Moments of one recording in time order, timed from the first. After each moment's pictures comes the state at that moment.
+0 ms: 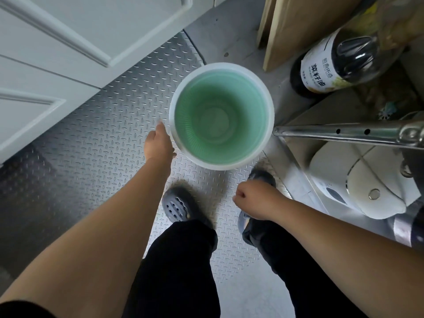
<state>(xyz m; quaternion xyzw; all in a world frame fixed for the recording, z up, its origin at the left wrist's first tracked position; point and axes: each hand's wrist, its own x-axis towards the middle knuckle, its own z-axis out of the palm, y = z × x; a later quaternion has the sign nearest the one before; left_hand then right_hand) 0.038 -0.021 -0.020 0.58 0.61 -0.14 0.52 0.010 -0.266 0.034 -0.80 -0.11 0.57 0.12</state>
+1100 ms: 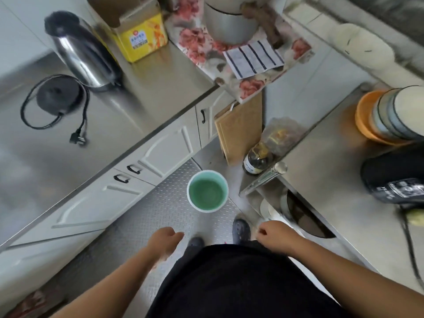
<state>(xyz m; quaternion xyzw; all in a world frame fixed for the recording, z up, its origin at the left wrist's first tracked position) -0.068 -0.043 0.531 0.79 0.29 -0.41 0.35 -0.013 -0.355 0.550 -0.86 -0.04 0.49 0.12</state>
